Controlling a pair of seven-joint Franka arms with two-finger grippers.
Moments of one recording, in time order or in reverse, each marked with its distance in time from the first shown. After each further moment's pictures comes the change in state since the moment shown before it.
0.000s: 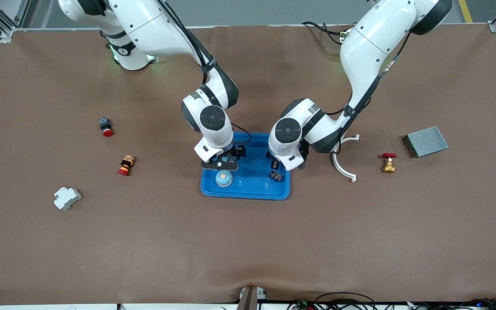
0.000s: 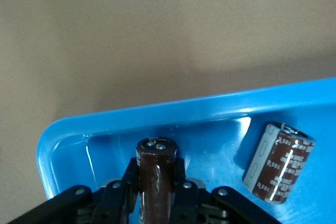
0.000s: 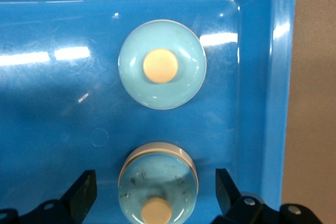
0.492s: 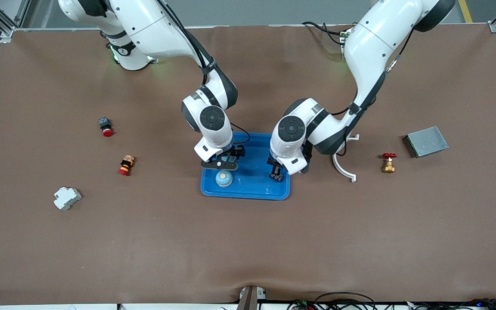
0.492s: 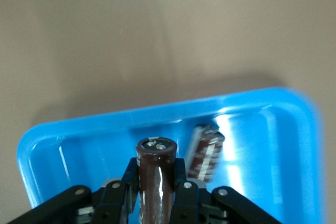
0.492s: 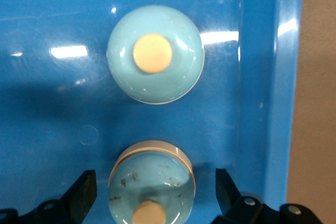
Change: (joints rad) left arm 0.026 -0.055 0.014 0.044 0.043 -0.009 0.000; right arm 0.005 0.015 0.001 -0.013 0.000 0.015 0.000
